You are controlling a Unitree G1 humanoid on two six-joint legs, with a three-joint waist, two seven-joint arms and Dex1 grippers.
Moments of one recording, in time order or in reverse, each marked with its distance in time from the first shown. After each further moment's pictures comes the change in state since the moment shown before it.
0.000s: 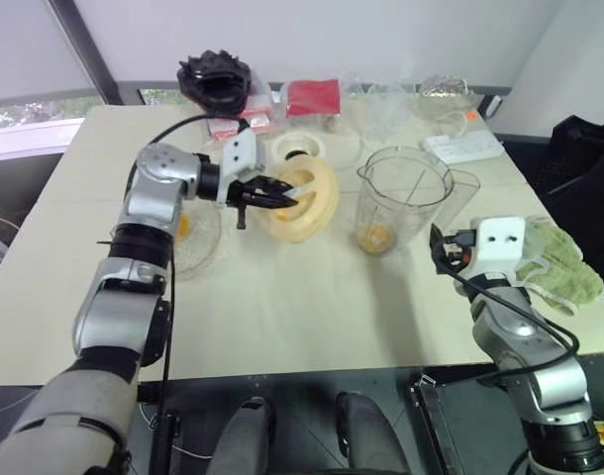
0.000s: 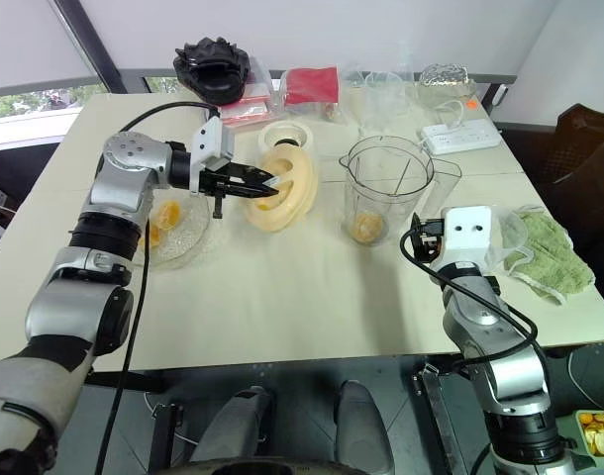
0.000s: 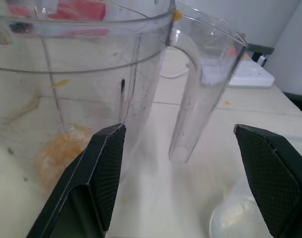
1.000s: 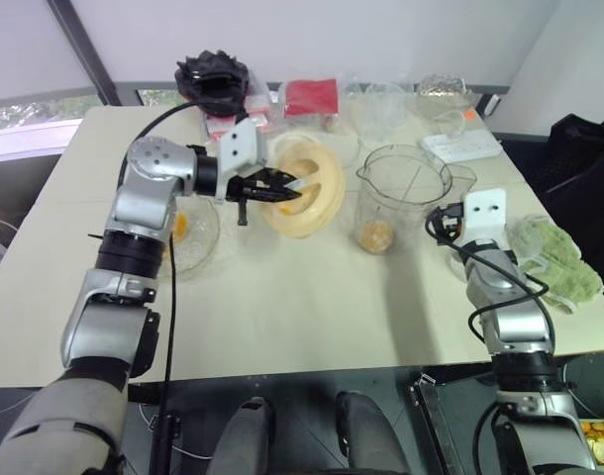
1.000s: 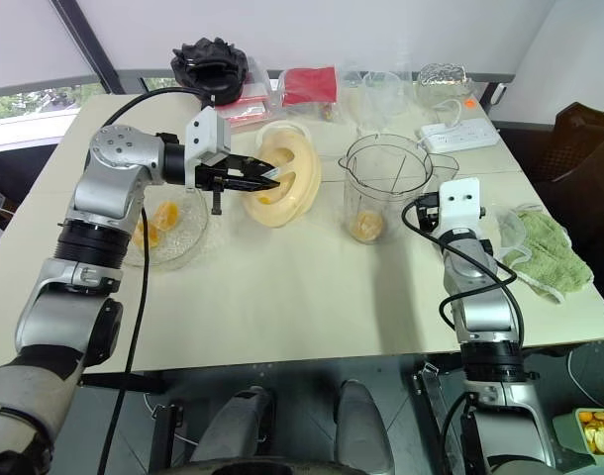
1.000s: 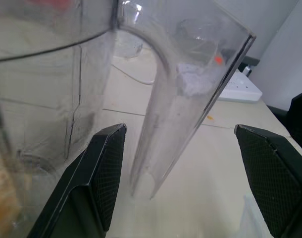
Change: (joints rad) left arm 0.055 0.032 -0.039 -0.193 -0.055 0.087 0.067; right arm -0.285 0.044 -0.044 0.521 -0.232 -0.209 0.169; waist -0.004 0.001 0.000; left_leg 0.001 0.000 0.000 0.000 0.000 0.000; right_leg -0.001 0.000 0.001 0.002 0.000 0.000
